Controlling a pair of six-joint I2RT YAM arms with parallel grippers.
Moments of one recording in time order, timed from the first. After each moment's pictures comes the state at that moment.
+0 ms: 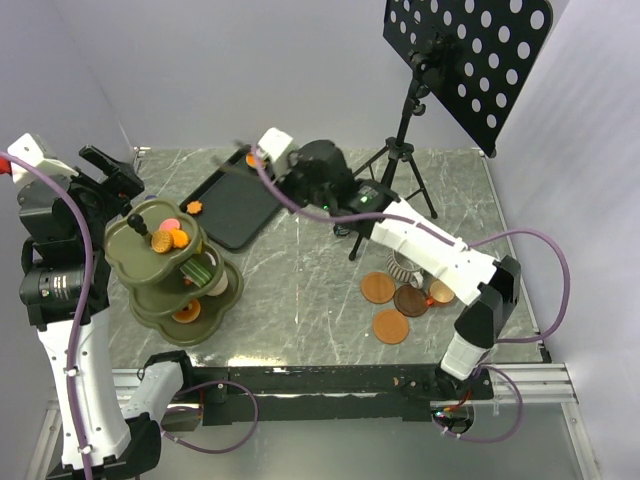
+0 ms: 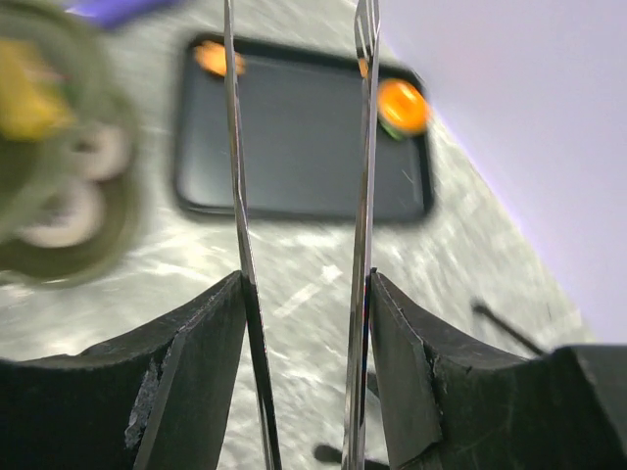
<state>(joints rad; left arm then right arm) 0.17 0.89 1.50 -0.77 -0.17 -0.49 0.91 1.68 1.78 -0.46 0.08 -0.30</state>
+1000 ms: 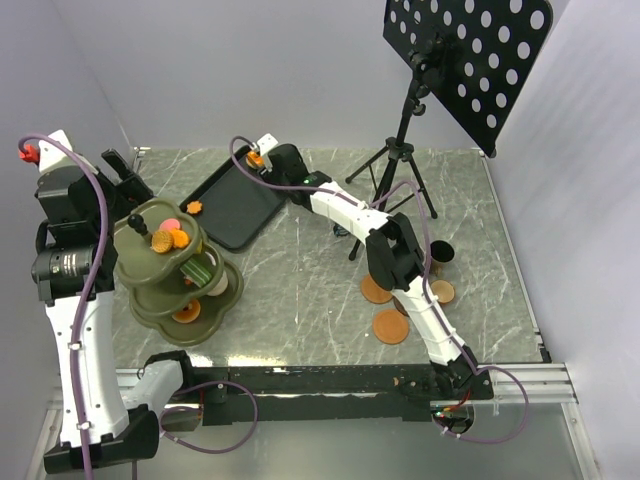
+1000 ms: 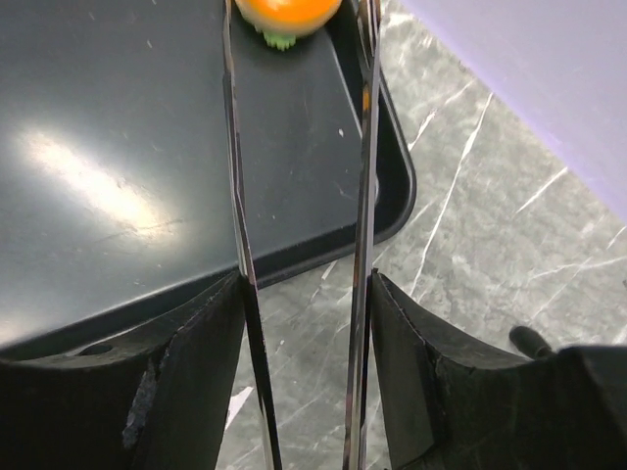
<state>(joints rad) 0.17 0.94 1.45 -0.79 -0.18 -0.35 0.71 2.46 2.24 -0.34 0.27 -0.22</state>
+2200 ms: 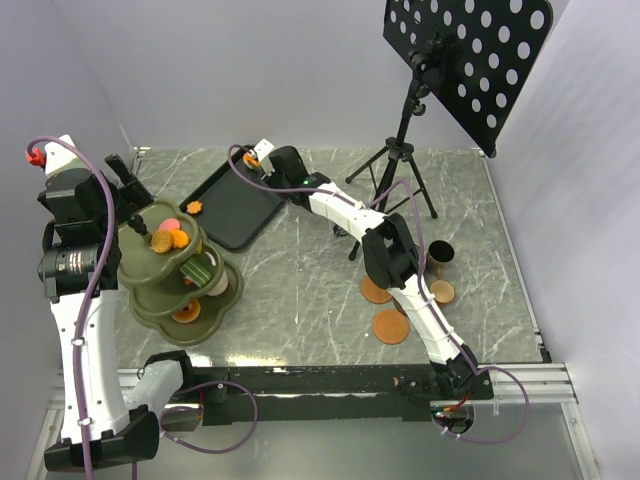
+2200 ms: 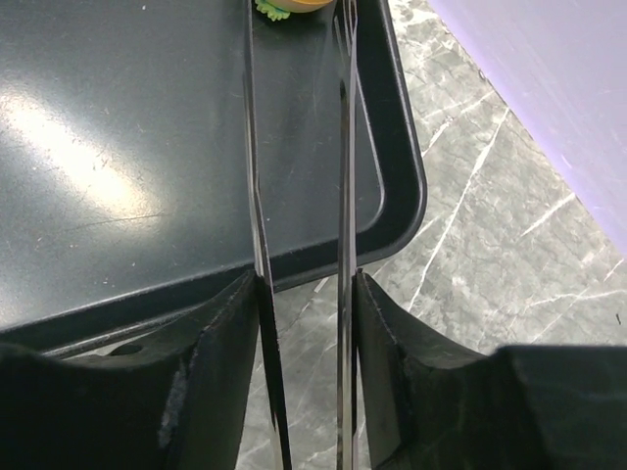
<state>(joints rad) 0.17 0.94 1.39 -0.77 -0.23 -0.32 0.69 2.53 2.30 -0.35 0.22 -0.33</state>
